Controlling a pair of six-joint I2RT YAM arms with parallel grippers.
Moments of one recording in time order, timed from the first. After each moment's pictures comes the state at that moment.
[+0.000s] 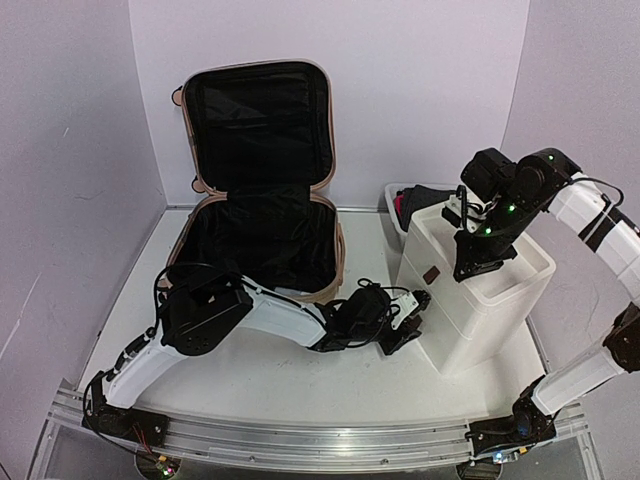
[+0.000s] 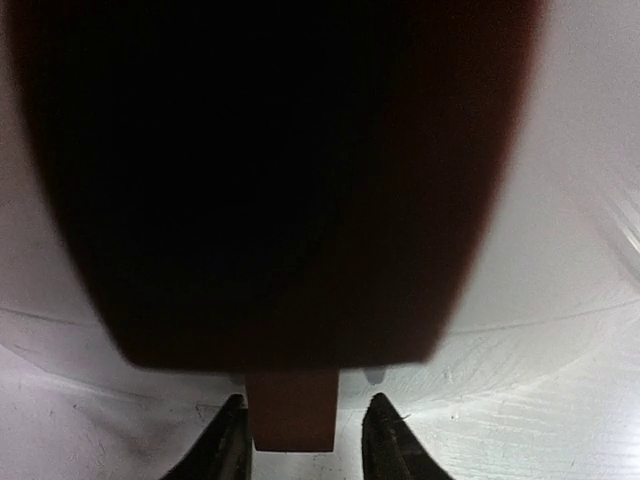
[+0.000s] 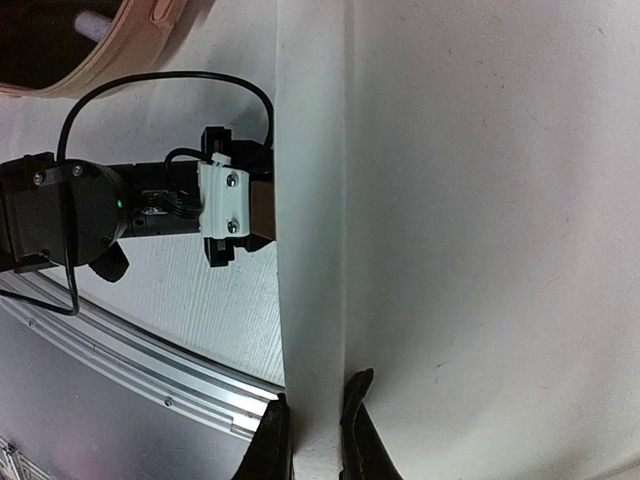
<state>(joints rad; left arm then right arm) -1.18 2.49 1.71 0.37 0.11 0.01 0.60 1.40 1.56 -1.45 -0.04 0.26</state>
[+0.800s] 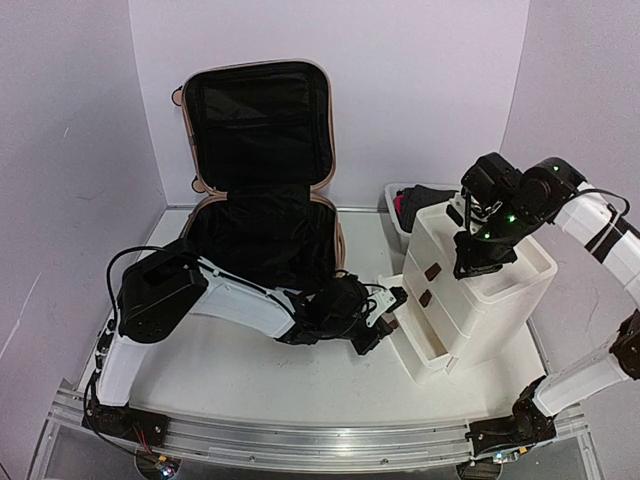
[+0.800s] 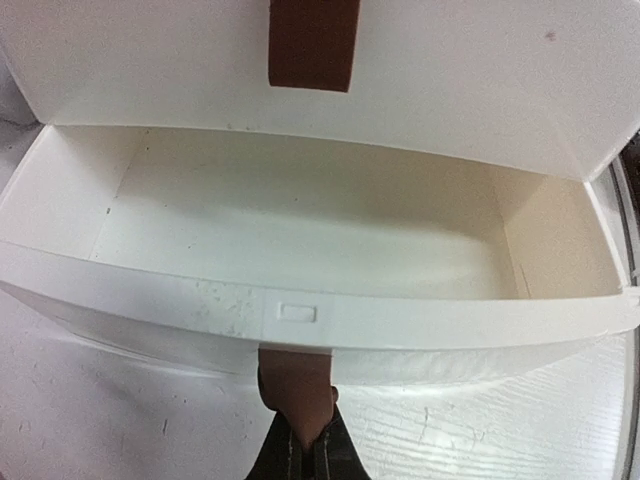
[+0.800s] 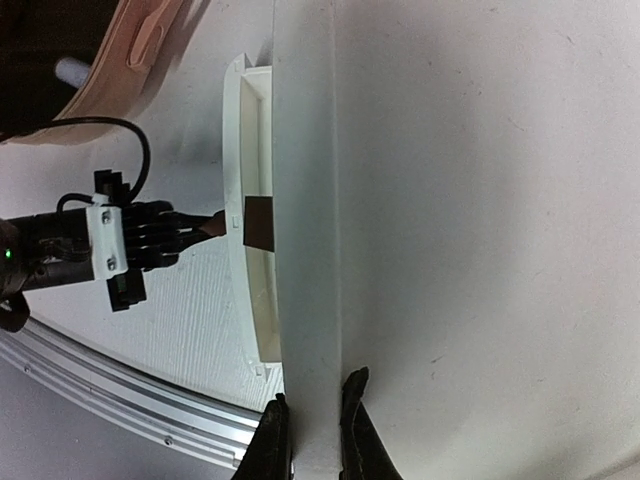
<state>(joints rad) -1.17 2.23 1.43 0.26 0.10 -0.01 0.63 1.35 1.49 -1.37 0.06 0.35</state>
